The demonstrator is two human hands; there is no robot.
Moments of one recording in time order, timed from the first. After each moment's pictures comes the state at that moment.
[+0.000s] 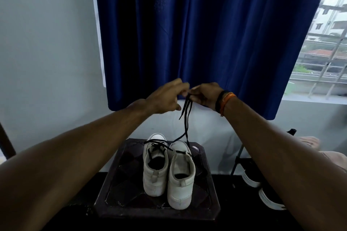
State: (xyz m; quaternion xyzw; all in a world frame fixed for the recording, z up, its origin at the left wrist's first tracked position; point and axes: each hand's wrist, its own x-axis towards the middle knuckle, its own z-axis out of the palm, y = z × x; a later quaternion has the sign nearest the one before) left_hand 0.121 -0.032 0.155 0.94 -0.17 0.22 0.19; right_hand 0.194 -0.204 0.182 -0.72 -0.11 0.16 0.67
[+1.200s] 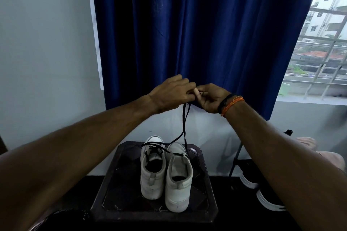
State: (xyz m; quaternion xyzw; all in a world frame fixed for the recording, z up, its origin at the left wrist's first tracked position) left_hand 0.120 -0.048 0.178 0.80 -0.35 0.43 -0.24; right_hand 0.176 -0.222 0.195 -0.51 0.01 0.30 0.81
